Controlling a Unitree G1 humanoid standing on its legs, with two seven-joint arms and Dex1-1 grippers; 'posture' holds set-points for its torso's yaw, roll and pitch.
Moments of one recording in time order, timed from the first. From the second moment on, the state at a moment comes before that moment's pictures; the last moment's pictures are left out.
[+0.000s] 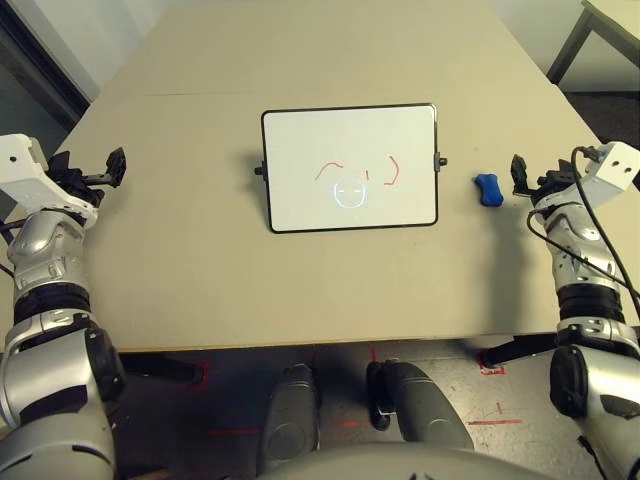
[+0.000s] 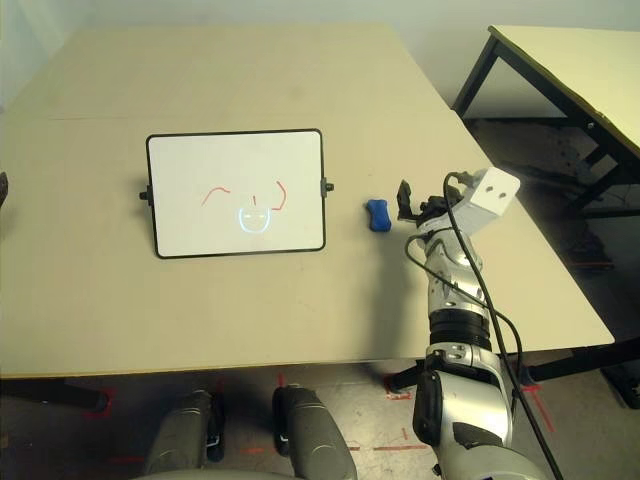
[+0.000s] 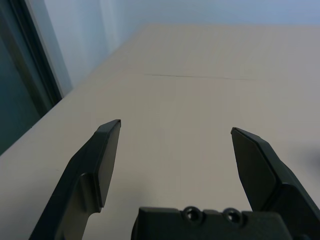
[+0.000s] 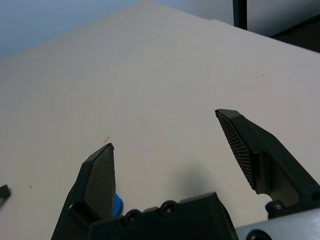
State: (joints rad) left arm -0.64 0.78 0.45 1.03 -0.29 -0.22 -0.47; right arm -0.58 -0.43 -0.32 0.65 0.18 -0.04 0.17
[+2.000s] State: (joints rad) left arm -0.57 0.65 0.14 -0.08 -0.50 0.57 -0.74; right arm -0.54 -0.35 -0.19 0.24 0.18 0.66 0.10
